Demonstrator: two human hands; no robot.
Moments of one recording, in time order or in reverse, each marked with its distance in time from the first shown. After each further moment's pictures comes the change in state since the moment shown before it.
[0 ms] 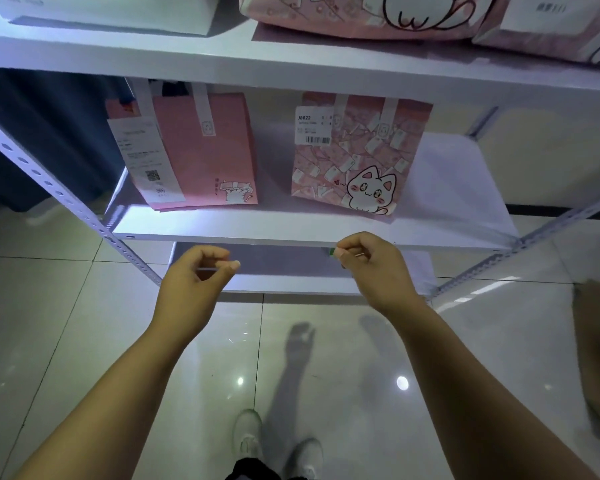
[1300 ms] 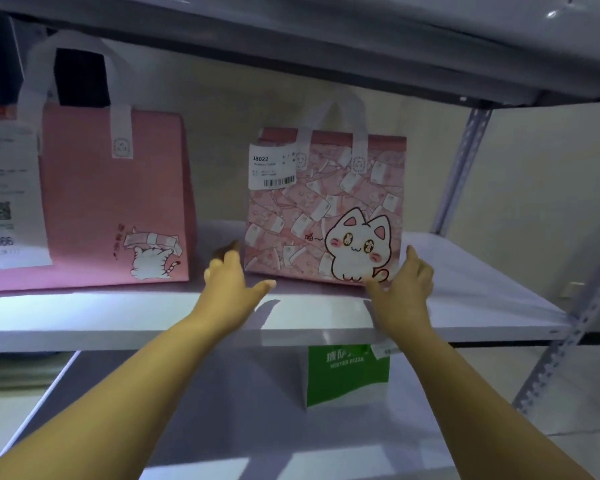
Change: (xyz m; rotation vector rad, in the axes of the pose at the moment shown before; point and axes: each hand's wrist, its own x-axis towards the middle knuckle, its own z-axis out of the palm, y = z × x) left_hand 0.220 -0.100 0.204 0.285 0.081 0.551; right_hand 0.195 0.192 0.014 -0.216 0.722 -0.188
